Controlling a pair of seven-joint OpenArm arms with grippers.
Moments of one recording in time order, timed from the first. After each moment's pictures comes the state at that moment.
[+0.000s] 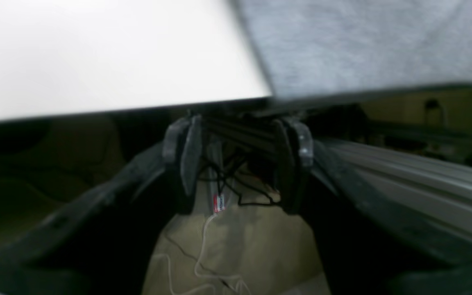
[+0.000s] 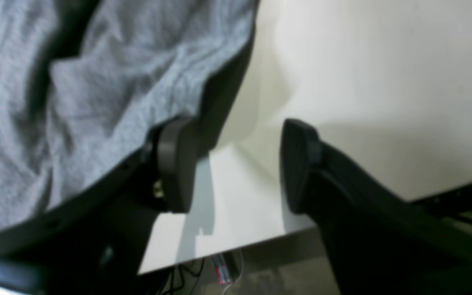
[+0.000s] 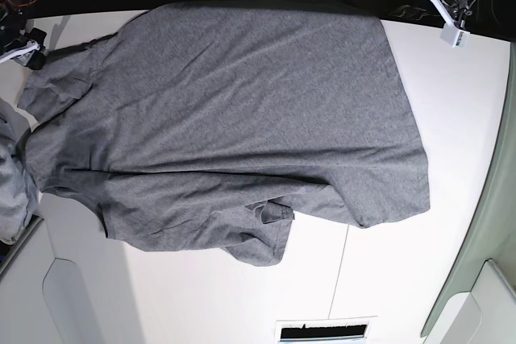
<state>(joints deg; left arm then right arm) 35.0 -19.4 -23.5 84.9 -45.2 -37.9 44.5 -19.8 19.0 34.3 81.0 31.4 16.9 -43.6</state>
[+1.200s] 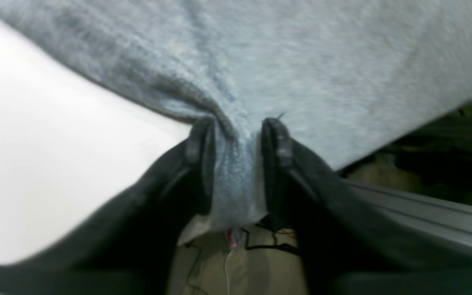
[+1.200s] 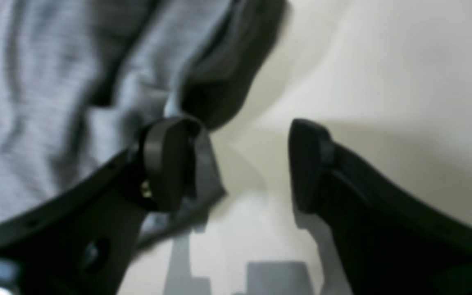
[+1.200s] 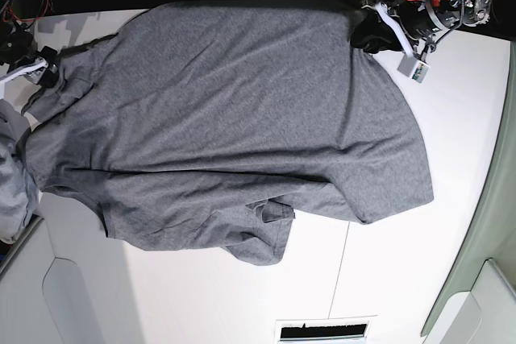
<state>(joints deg) 25.9 -19.5 -7.7 85.6 -34.9 -38.2 37.7 -13.8 19.3 28.1 73.9 33.3 17.8 -41.4</state>
